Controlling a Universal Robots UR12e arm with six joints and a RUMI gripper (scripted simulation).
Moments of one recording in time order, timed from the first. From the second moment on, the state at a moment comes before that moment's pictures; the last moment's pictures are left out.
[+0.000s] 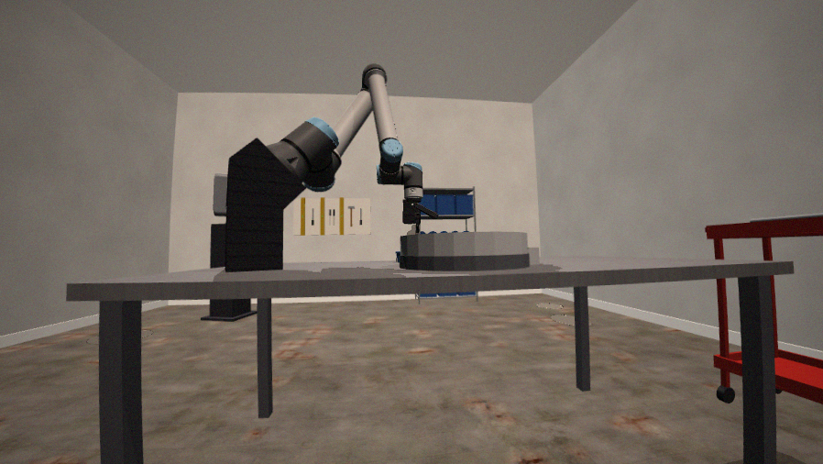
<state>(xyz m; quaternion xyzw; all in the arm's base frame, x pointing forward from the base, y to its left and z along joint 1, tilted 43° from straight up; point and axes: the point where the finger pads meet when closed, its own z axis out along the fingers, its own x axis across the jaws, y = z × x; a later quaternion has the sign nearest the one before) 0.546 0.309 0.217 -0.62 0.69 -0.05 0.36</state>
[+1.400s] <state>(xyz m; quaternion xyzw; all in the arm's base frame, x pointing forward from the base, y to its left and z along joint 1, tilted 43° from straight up) 0.549 0.310 0.213 -0.62 0.69 -0.05 0.36</state>
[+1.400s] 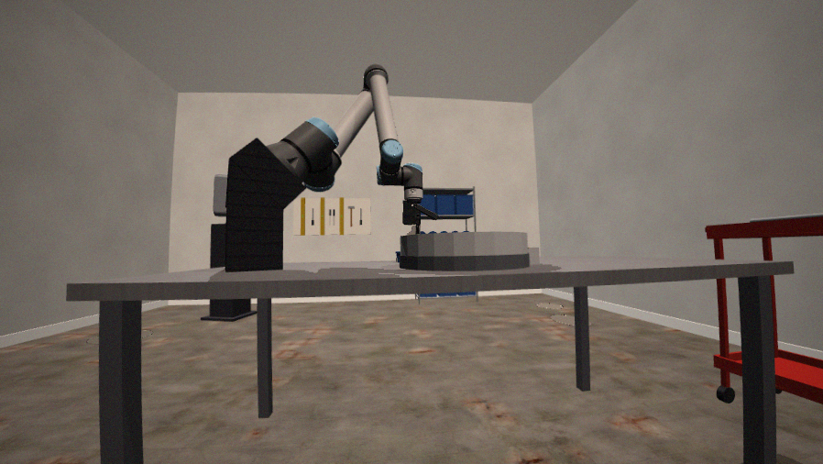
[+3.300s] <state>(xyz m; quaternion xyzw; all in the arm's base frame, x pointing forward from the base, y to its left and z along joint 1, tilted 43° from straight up) 0.570 0.325 0.185 -0.62 0.69 -0.05 0.36</state>
